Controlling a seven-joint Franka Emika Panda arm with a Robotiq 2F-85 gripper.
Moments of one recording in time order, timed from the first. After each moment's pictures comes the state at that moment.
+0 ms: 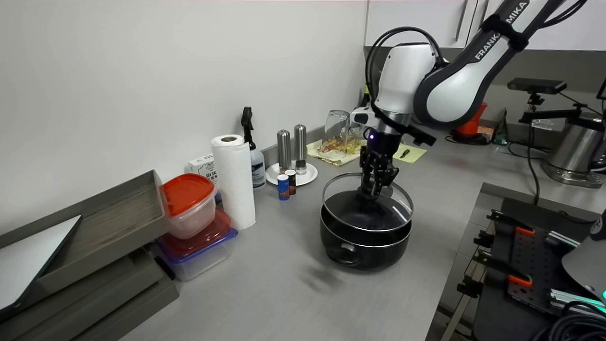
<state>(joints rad) 0.02 0.14 0.19 -2.50 -0.08 2.78 -0.77</state>
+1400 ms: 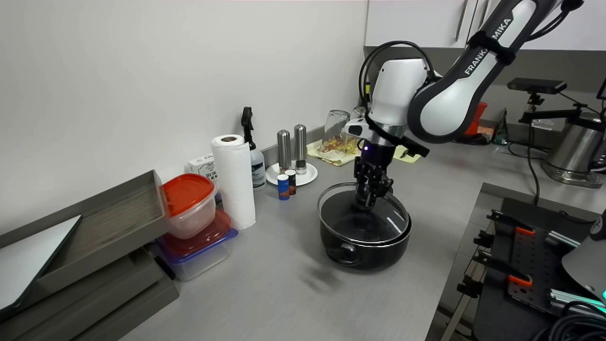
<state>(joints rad) 0.03 0.22 0.21 -2.47 -0.08 2.83 -0.77</state>
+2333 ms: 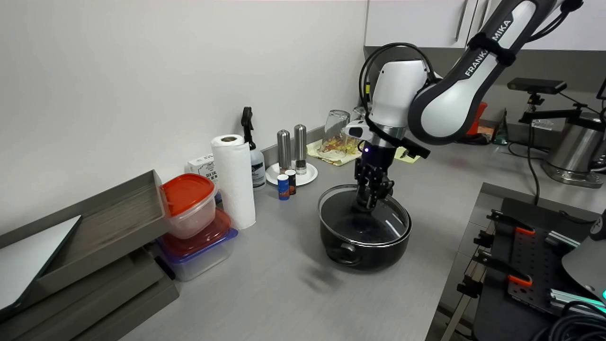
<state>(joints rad) 0.02 0.23 0.22 -2.48 -0.08 2.83 -0.77</state>
